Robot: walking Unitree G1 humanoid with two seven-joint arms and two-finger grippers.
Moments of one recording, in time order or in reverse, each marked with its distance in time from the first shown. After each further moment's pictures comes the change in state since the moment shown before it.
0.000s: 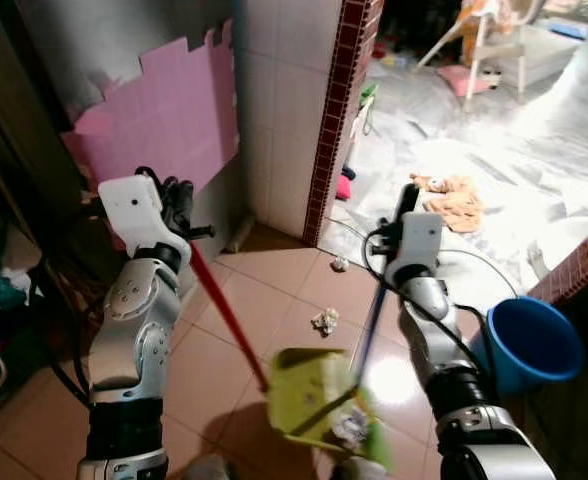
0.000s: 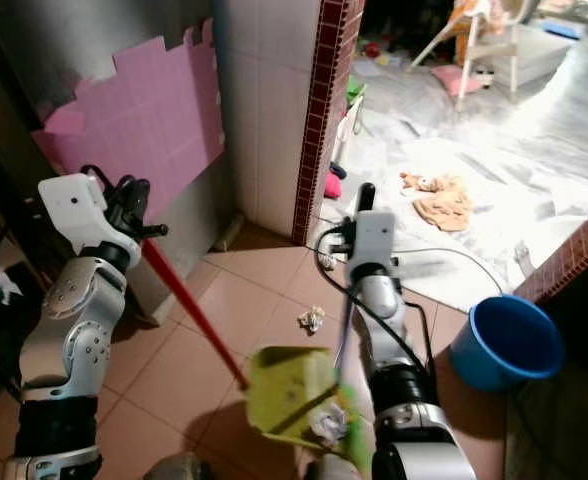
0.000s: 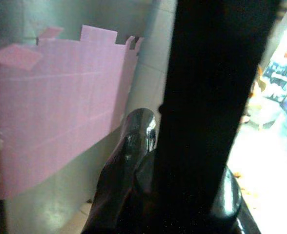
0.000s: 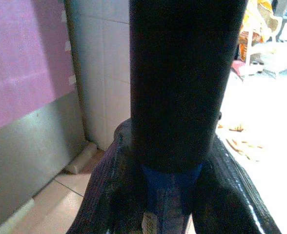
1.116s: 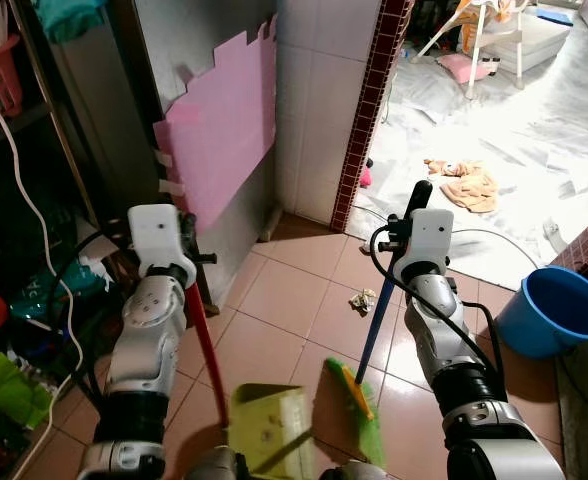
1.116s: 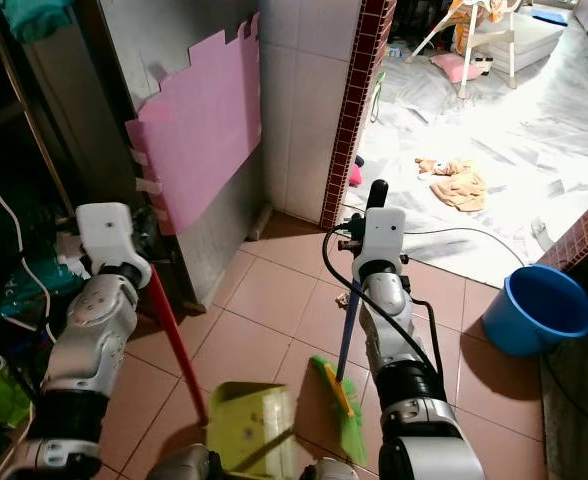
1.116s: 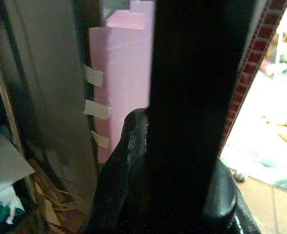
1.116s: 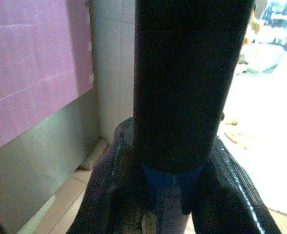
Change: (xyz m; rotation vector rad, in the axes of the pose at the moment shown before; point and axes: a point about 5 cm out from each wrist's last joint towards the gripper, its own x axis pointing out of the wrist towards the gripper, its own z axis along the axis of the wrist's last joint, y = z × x) left arm 0.012 0.015 -0.047 0.232 0.123 0.045; right arm 0.002 -0.014 0.004 -0.043 -0.031 -0.048
